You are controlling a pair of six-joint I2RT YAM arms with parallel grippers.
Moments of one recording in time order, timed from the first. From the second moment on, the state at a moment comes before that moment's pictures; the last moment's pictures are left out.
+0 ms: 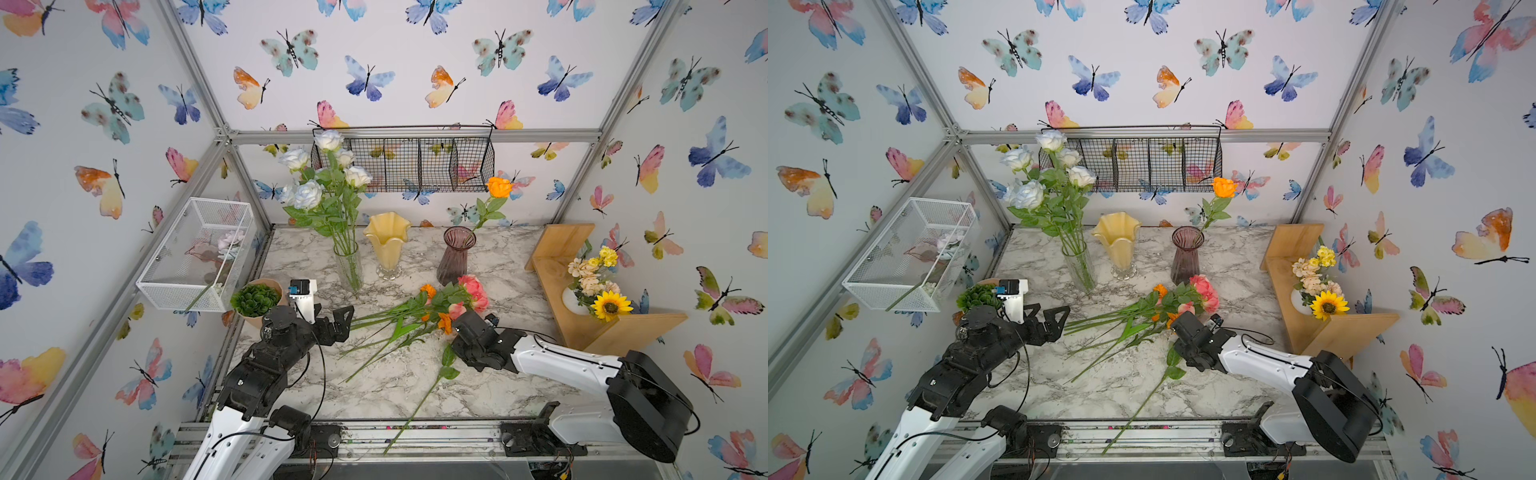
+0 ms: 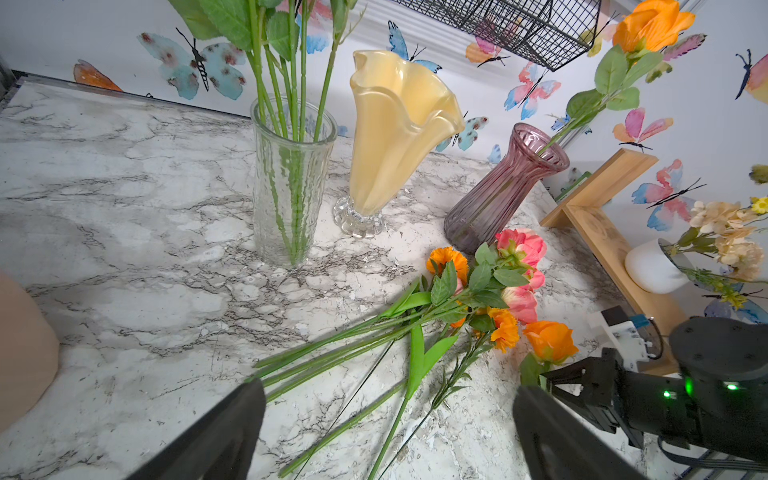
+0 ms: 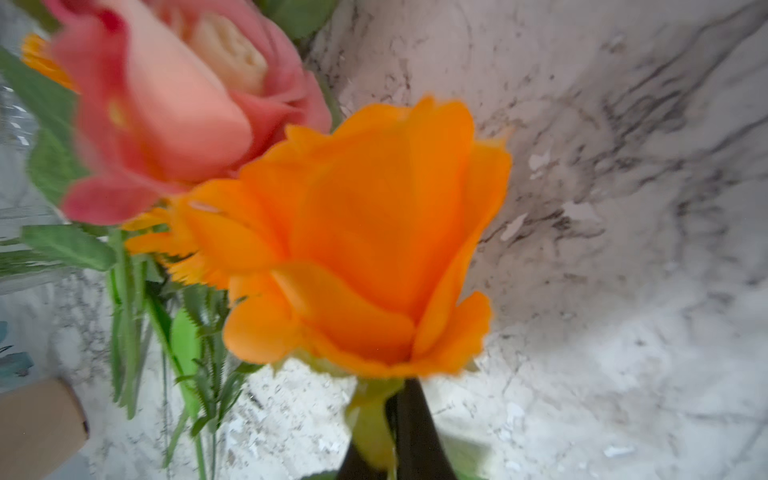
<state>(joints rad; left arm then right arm) -0.37 0.58 0.74 -0.57 0.12 -0.35 0.82 1.27 0.63 -0.43 0.17 1.42</state>
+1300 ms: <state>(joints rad) -0.42 0.65 0.74 -0.57 0.16 -0.35 0.68 1.35 1.71 -0.12 0.83 -0.02</state>
